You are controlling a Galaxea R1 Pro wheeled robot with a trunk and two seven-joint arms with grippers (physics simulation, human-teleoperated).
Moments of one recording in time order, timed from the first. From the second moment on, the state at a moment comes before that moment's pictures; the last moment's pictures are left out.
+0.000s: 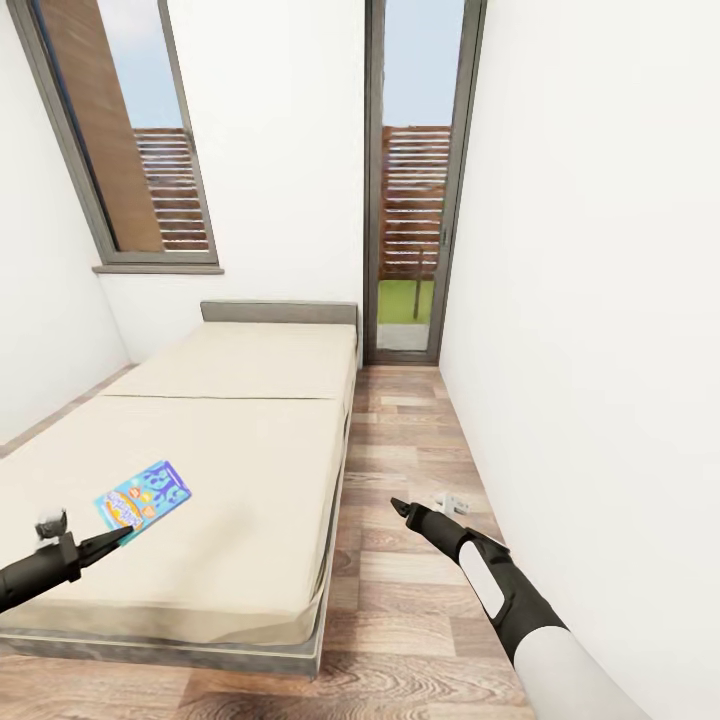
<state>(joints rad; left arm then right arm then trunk) -0.52 0.50 0.56 -0.65 0.14 0.75 -1.40 -0.63 0.08 0.01 -0.68 -0.47 0.28 0.24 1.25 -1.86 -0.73</state>
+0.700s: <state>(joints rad) -0.52 0.52 0.55 -0.65 0.14 0.75 -1.42 -0.63 0.09 0.01 -0.68 -0.46 0.28 0.24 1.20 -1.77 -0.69</state>
